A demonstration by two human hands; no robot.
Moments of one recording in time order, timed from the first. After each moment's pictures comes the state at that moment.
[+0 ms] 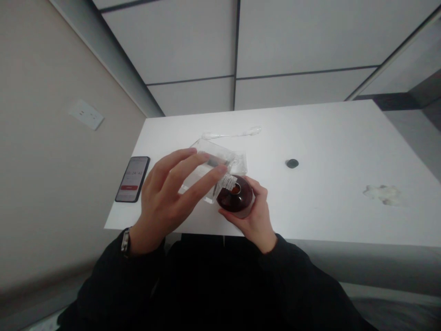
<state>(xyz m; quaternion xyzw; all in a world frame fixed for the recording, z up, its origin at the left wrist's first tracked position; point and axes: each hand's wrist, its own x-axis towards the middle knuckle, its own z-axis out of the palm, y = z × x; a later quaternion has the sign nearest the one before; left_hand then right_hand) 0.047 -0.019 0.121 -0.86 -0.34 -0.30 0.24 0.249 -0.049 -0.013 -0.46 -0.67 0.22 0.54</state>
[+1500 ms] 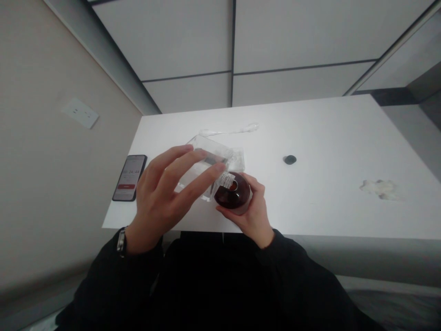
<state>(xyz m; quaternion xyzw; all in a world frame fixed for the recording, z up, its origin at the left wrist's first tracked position) 0.047 -0.020 0.123 -0.86 -0.34 -0.30 0.23 0.249 -0.048 -0.014 -0.46 -0.67 0.23 0.54</state>
